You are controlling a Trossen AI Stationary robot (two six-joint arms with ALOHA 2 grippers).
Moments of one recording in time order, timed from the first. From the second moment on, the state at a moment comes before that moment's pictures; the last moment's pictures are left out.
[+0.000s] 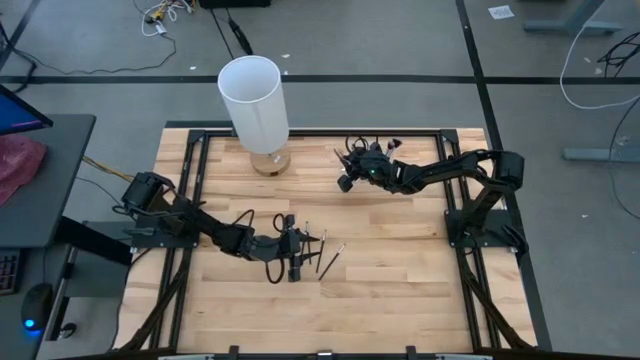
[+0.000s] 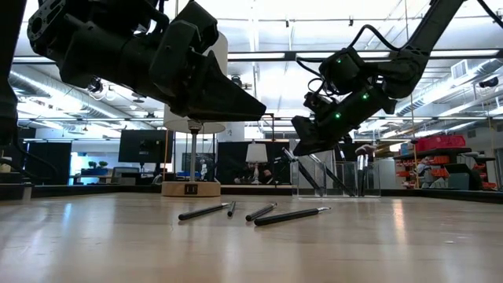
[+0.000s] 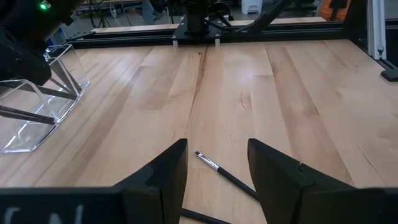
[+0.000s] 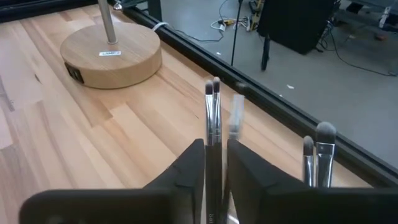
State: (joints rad) left arm -0.36 1.72 0.65 0.76 -0.49 -0.10; right arm -0.33 1.69 0.72 0.47 0.37 0.13
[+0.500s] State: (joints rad) left arm -0.36 1.72 0.65 0.76 -0.49 -0.10; right arm -0.23 1.48 0.72 0.48 0.38 0.10
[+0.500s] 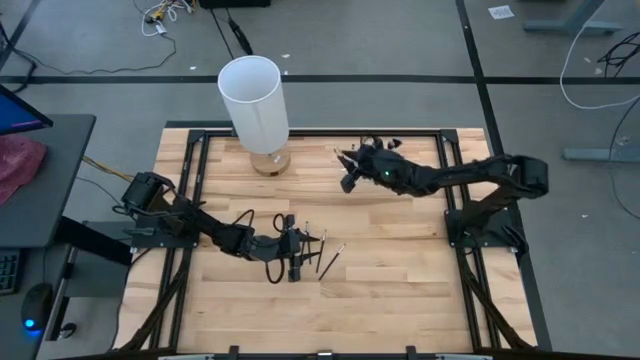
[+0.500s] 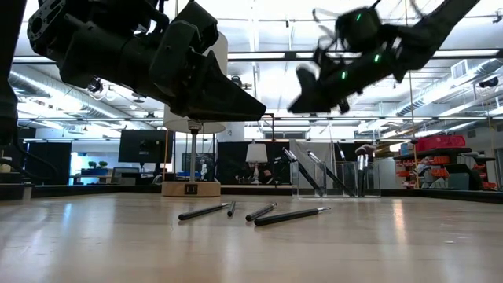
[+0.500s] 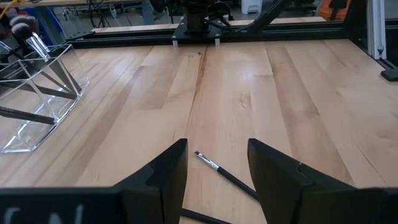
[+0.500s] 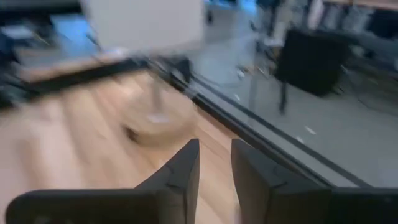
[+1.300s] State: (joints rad) left arm -0.36 1.72 0.65 0.55 -0.56 -0.26; right arm 0.41 1.73 0.72 0.34 0.45 0.61
